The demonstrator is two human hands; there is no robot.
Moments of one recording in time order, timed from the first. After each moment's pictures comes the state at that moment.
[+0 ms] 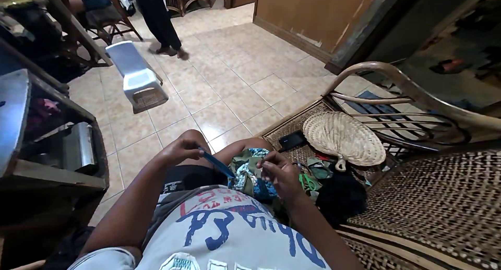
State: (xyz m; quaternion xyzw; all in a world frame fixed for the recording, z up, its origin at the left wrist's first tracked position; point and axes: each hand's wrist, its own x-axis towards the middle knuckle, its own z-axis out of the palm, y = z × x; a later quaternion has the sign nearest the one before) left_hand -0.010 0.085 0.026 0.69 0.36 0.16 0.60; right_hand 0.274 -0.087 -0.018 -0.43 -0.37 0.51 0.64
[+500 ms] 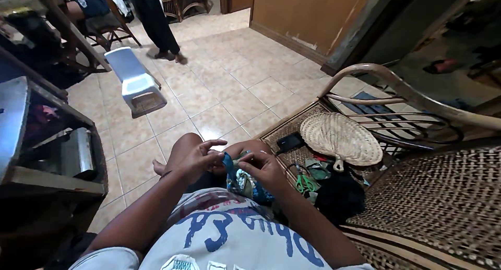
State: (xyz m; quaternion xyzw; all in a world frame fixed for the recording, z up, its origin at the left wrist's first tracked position) left_hand 0.043 0.036 0.041 0.56 0.31 0.23 0.74; right_hand 0.249 -0.068 0.014 -0.44 -0.54 0.43 0.58
